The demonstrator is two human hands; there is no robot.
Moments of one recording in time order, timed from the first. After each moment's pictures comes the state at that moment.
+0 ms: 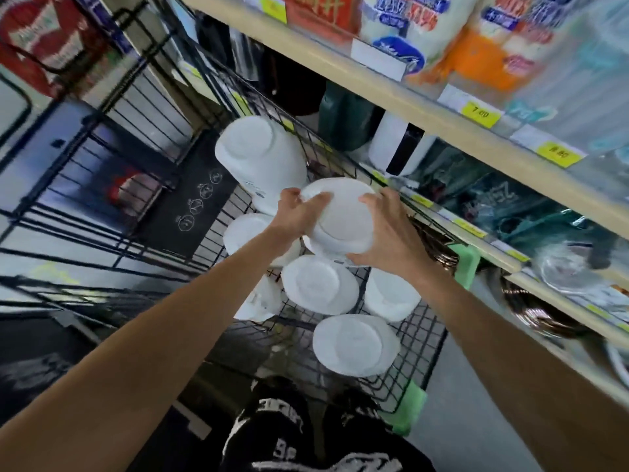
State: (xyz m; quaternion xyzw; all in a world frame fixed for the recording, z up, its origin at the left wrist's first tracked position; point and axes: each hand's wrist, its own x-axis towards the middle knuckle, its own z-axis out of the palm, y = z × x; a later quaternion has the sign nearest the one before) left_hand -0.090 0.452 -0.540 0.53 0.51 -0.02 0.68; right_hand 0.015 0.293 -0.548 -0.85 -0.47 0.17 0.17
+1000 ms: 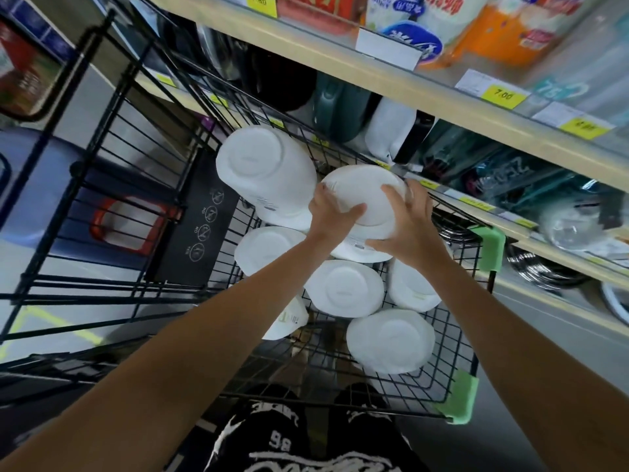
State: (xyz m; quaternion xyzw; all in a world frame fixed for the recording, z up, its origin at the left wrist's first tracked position) left_hand -0.068 0.473 -0.561 0.65 0.44 -0.08 0.61; right_hand 0.002 0.325 -0.575 -0.92 -0.32 0.16 0.17
